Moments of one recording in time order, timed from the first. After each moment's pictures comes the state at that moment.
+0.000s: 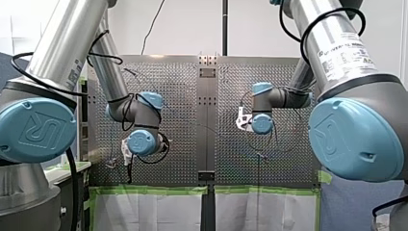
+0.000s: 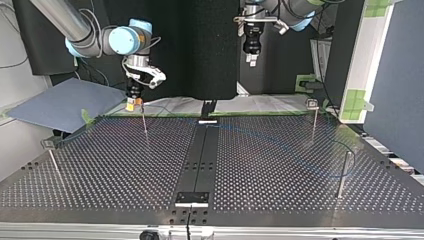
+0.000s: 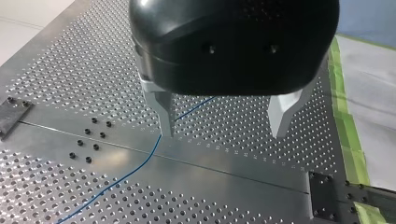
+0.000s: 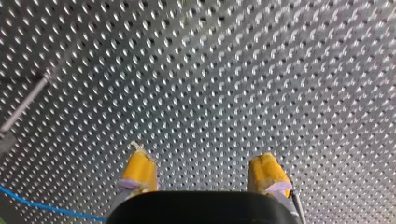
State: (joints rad) left arm -0.59 -1.91 -2.38 -2.15 -2.11 -1.83; right arm 2.07 -1.05 1.82 -0.75 1.89 1.64
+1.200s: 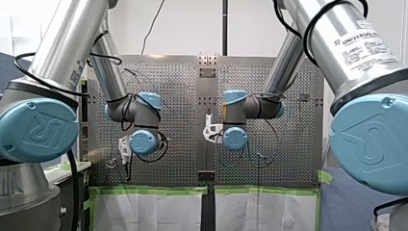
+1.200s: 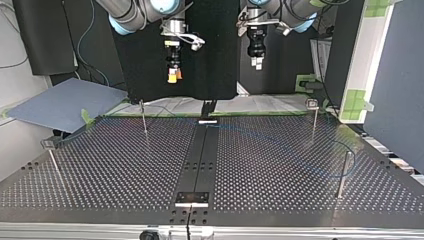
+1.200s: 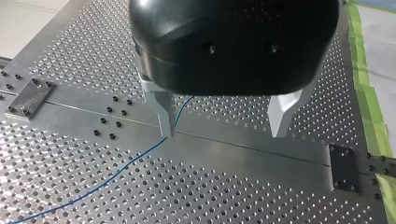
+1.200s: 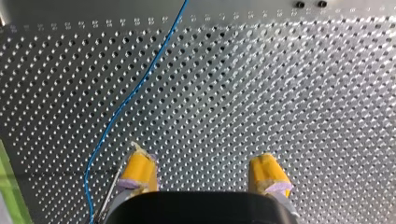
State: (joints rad) left arm -0.57 -1.91 -2.38 -2.11 -2.17 -1.82; right arm 2.37 -1.04 1.97 -0.93 2.01 1.63
